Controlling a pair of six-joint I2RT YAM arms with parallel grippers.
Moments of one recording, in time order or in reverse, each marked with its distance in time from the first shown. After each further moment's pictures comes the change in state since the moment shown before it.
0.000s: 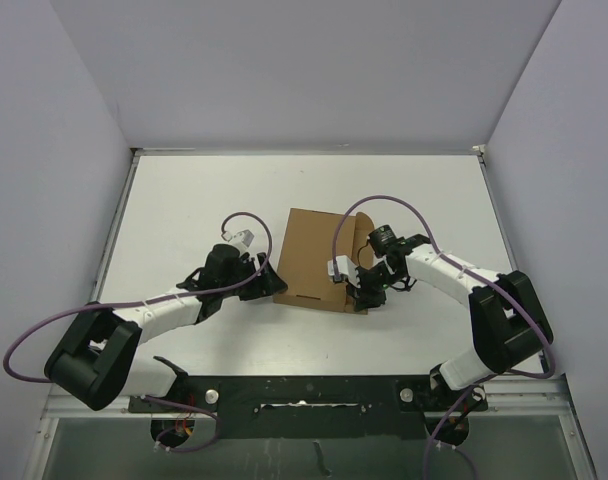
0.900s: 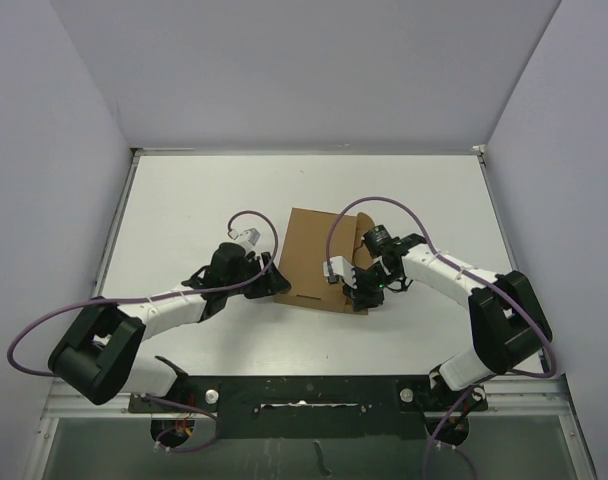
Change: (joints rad) left arm -0.034 0.032 0.028 0.016 -0.003 -0.001; right arm 0.039 0.000 0.017 -0.006 0.055 0.045
